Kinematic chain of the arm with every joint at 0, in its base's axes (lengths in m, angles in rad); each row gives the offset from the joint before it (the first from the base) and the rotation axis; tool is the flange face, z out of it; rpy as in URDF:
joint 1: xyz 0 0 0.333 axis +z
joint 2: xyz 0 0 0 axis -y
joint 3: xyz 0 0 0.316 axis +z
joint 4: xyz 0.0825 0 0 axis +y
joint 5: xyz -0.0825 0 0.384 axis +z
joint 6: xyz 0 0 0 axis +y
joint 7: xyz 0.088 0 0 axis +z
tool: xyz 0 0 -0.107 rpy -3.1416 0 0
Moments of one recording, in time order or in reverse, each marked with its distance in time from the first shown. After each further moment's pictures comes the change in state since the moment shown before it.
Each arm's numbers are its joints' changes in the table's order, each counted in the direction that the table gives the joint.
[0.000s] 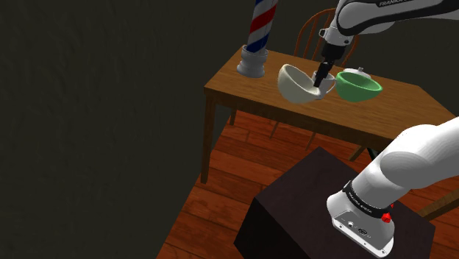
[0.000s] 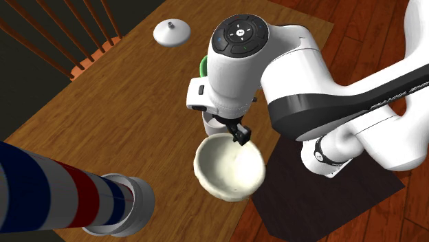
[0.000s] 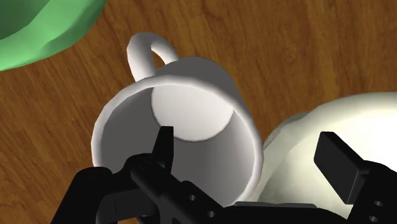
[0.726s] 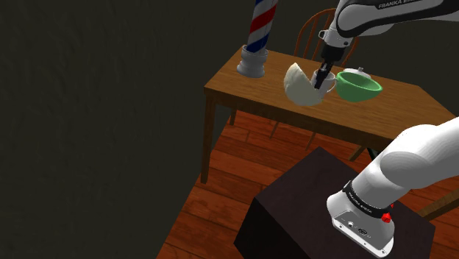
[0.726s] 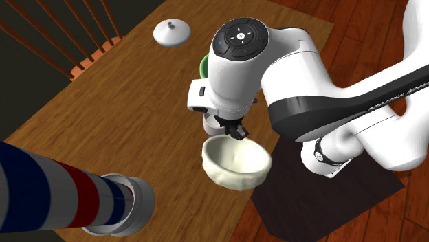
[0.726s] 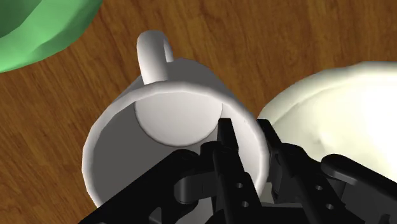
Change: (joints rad) arm -0.001 0.001 -0.002 0.014 -0.002 -0.013 -0.001
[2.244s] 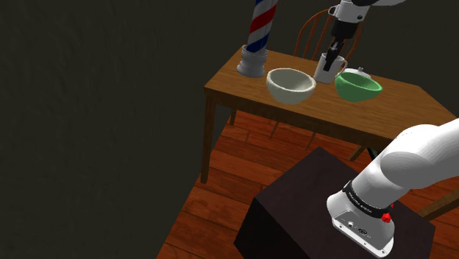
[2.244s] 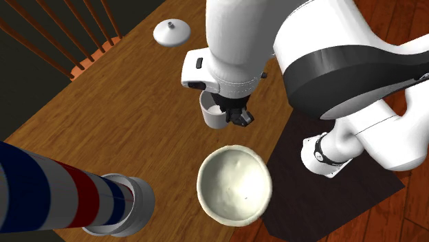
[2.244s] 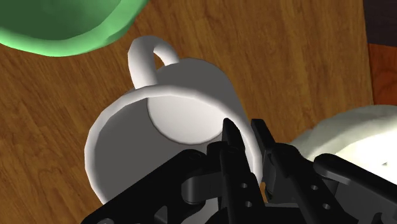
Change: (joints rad) arm 0.007 0.024 0.023 -0.181 0.018 0.206 0.017
